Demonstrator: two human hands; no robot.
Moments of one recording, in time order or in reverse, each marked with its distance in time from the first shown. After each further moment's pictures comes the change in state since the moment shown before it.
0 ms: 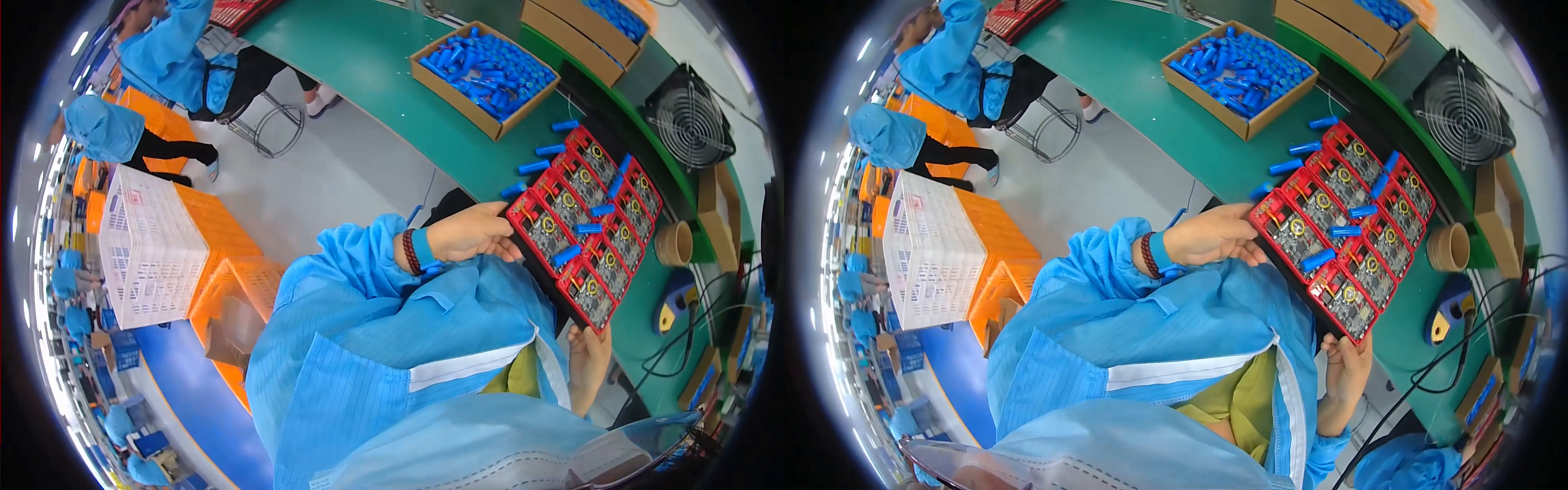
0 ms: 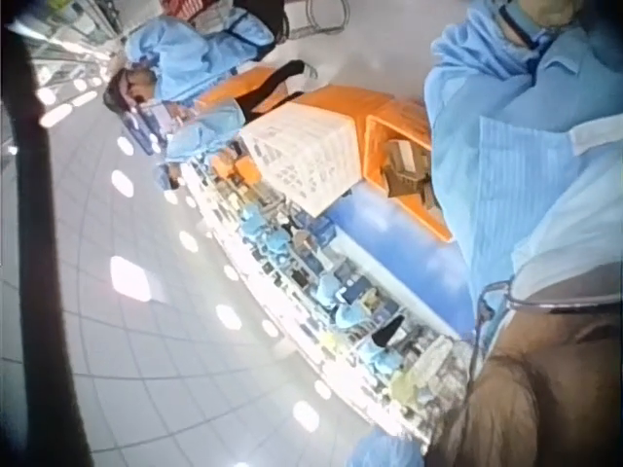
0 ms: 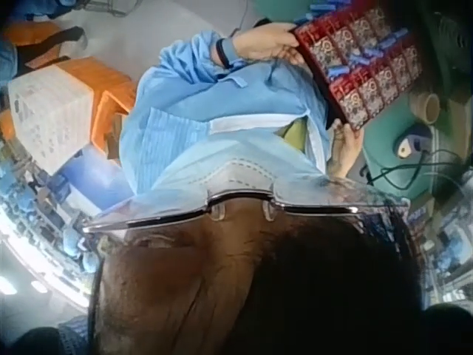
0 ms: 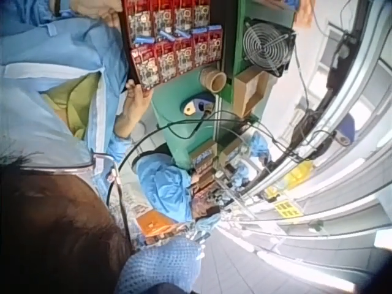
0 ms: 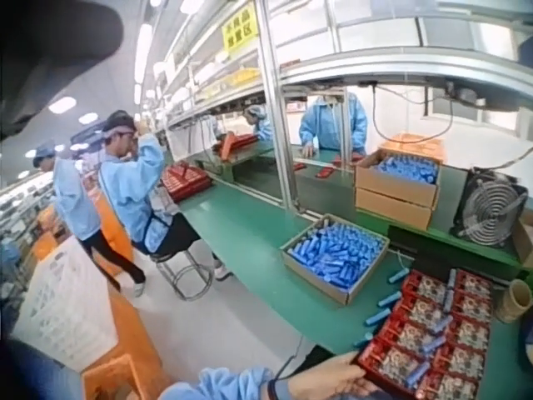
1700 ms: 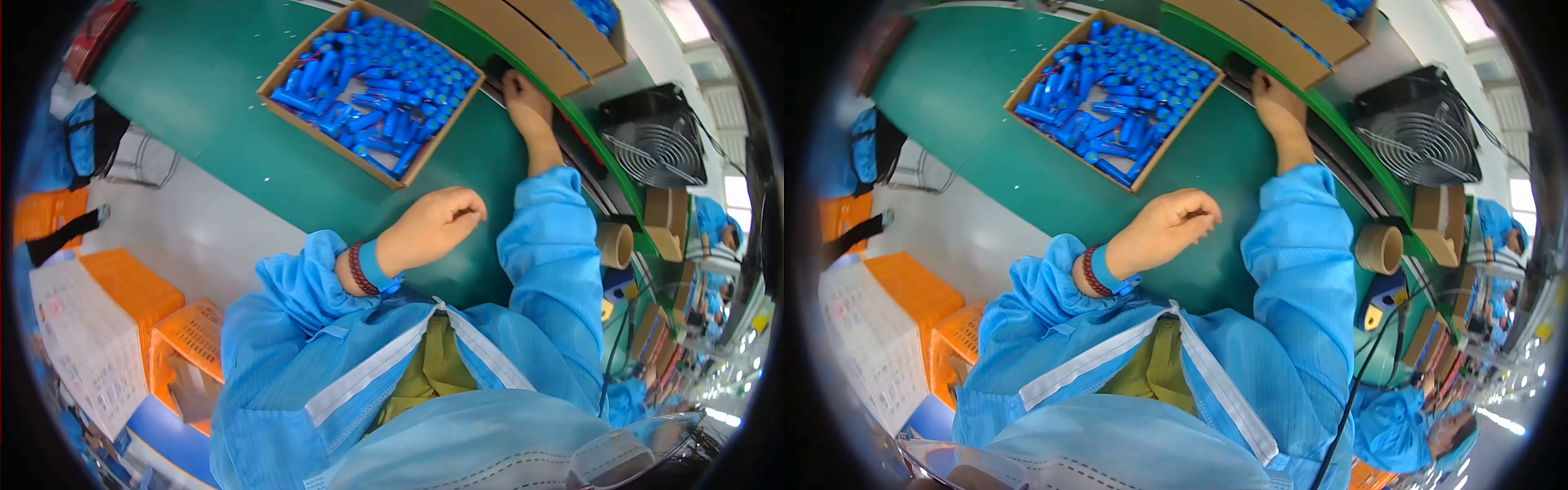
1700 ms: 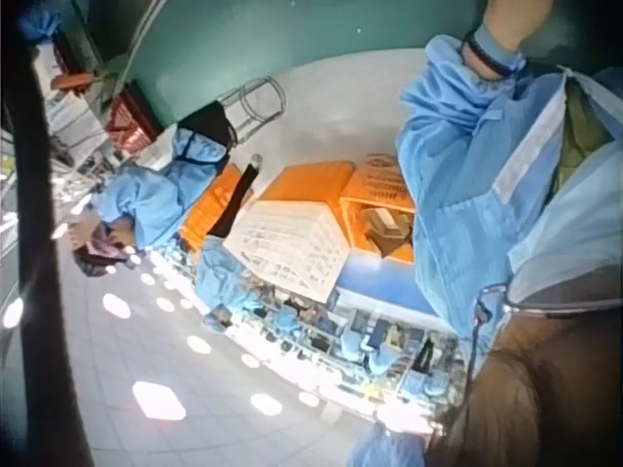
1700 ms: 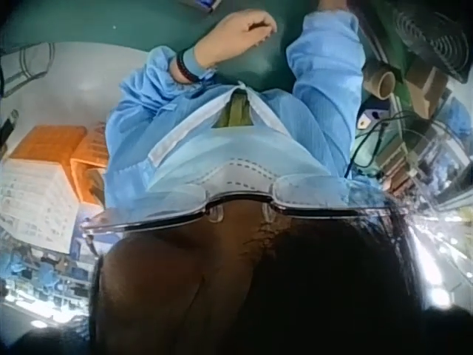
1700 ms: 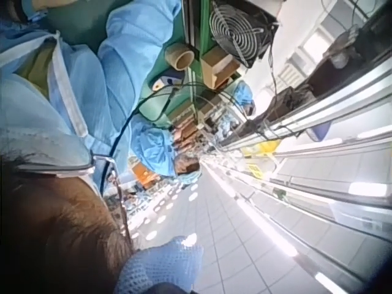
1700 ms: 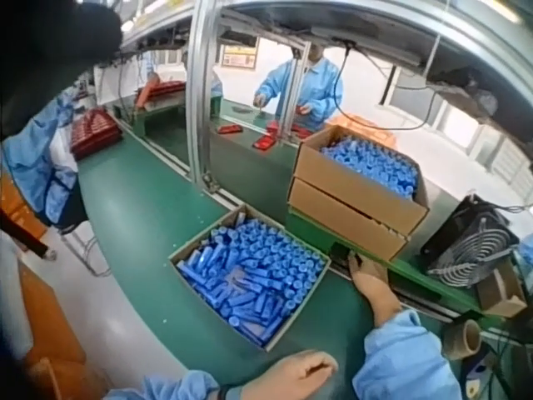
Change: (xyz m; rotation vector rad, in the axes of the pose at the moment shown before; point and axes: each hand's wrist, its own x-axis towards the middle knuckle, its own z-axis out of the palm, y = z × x) left_hand 0.060 -0.027 -0.034 0.748 0.079 0.572; right_hand 0.366 0.006 0.116 -1.566 0.101 -0.894
